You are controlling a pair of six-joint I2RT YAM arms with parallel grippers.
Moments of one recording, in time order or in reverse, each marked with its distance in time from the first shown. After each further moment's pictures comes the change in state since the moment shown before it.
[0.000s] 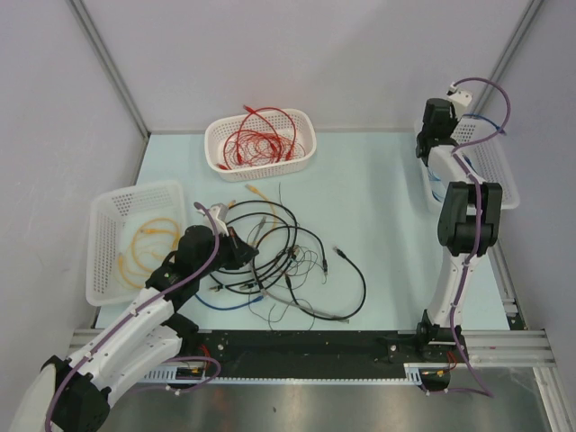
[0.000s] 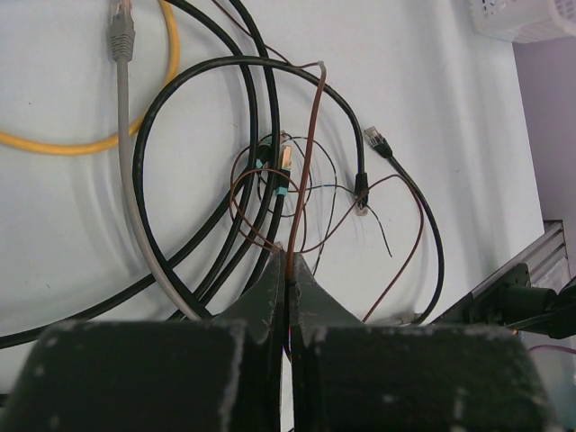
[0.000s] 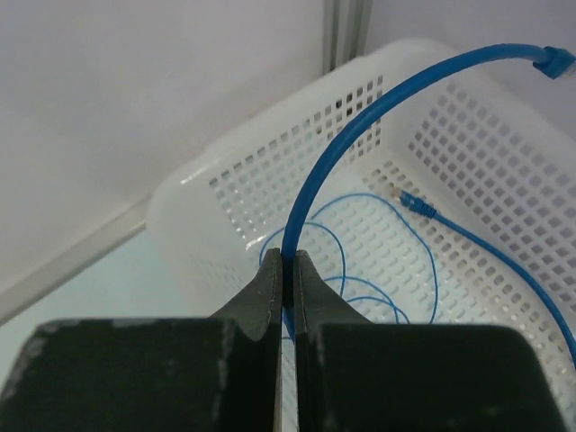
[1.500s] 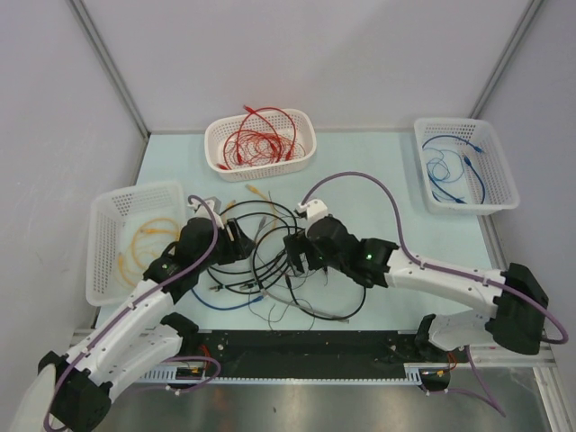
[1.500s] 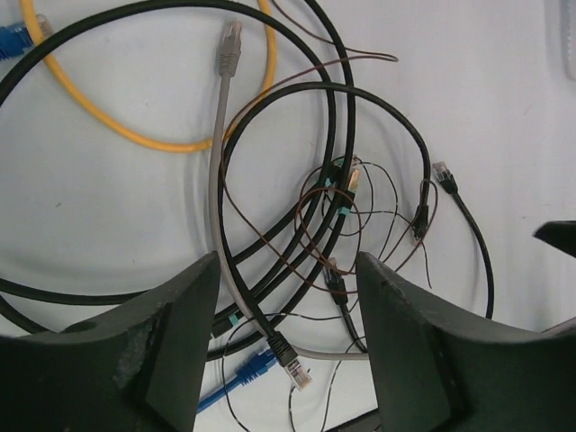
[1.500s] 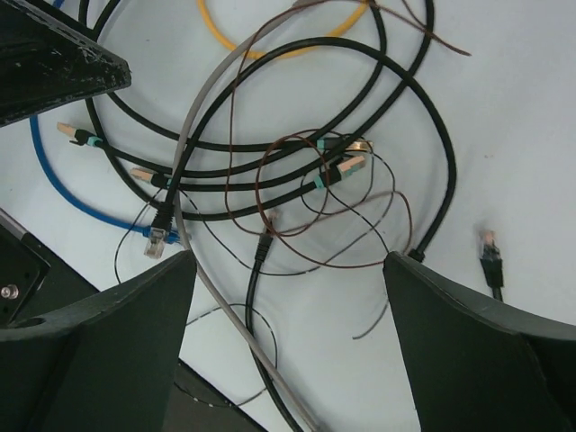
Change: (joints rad) left arm -0.001 0.042 0.118 -0.176 -0.197 0.000; right arm 1.115 -0.748 -0.728 -0.365 -0.309 0.160
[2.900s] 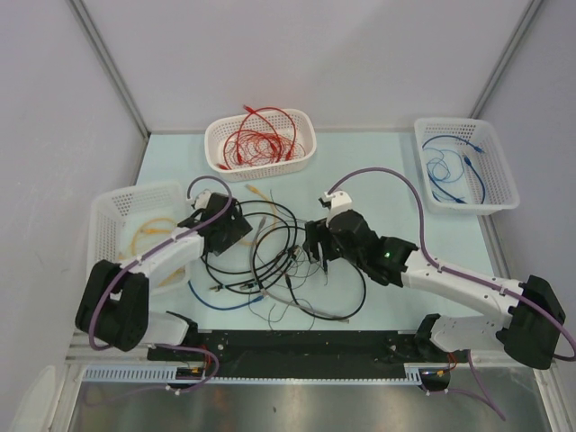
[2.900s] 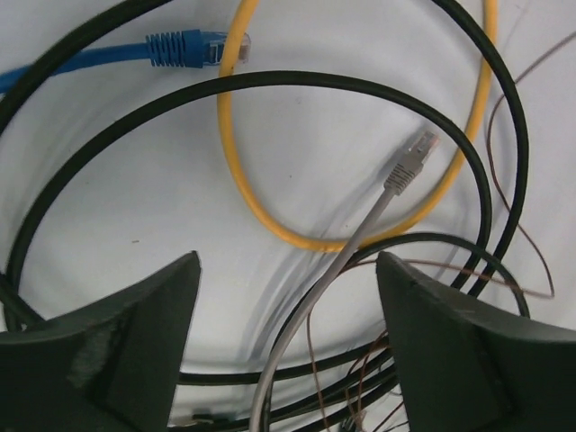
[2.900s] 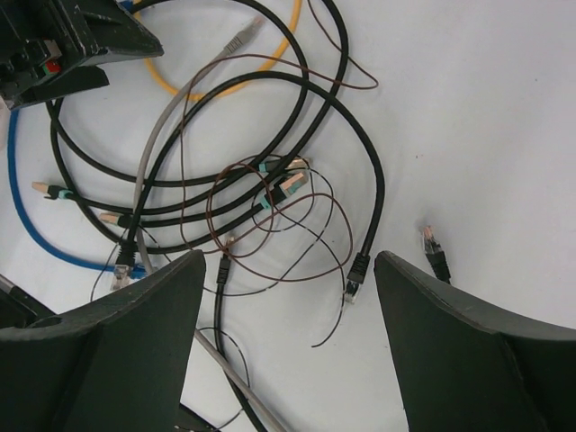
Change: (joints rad) left arm 0.117 0.537 0.162 0.014 -0.213 -0.309; right arm -0.112 -0.147 -0.109 0.046 0.021 0.039
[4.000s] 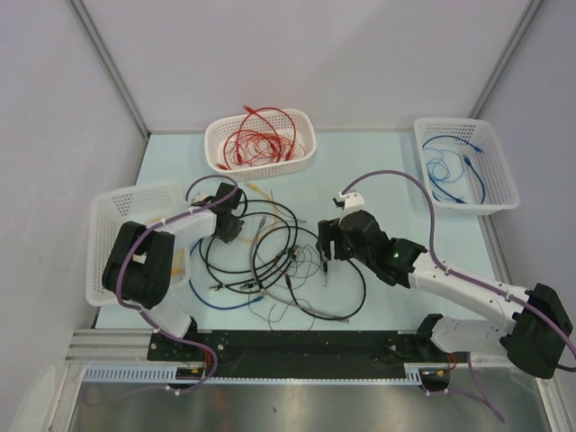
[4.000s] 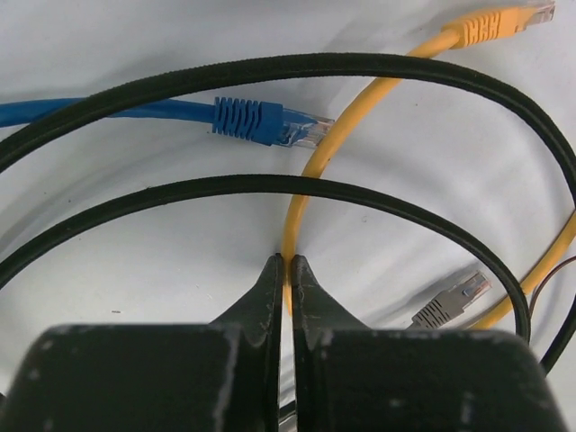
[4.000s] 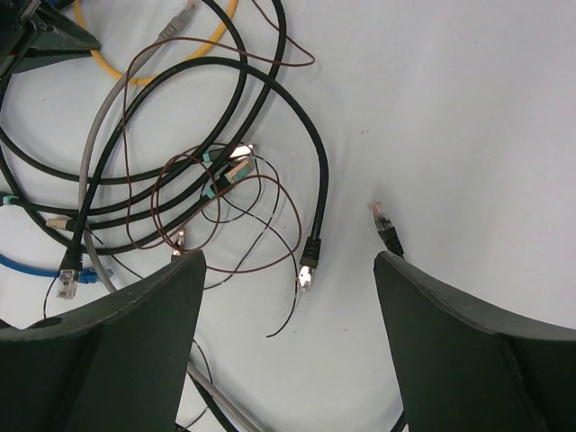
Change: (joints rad) left arm 0.054 0.329 0.169 -0.064 -0.069 -0.240; right arm -0.077 -0.051 -0.078 -0.021 -0.002 0.005
